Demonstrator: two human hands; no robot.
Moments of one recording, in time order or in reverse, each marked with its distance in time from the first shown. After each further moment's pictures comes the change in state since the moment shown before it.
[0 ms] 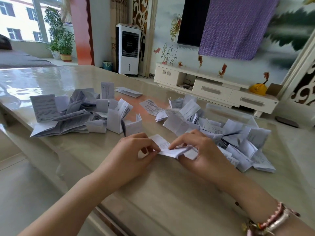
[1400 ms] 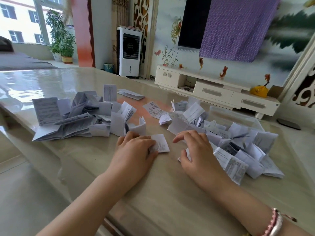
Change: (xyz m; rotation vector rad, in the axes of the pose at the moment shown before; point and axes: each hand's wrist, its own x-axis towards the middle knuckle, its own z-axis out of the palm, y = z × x) left_hand 0.013 -0.005 0.008 0.426 -0.010 -0.212; right_hand 0.010 -0.002 0.031 -0.277 0.098 0.090
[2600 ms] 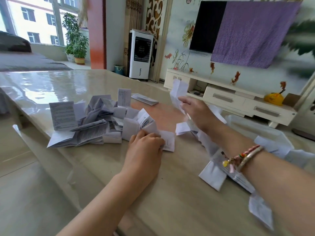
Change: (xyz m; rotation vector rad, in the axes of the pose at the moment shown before) left_hand 0.028 -0.027 0.004 -0.068 0.116 -0.035; right_hand 0.148 -0.012 0.003 0.472 -0.111 0.213
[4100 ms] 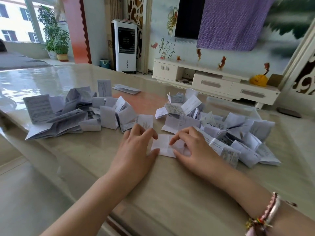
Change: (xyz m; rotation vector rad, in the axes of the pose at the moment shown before) left_hand -0.040 0.040 -0.003 -0.146 -0.122 -0.008; right_hand -0.141 0.055 -0.014 -0.374 -0.105 -0.084
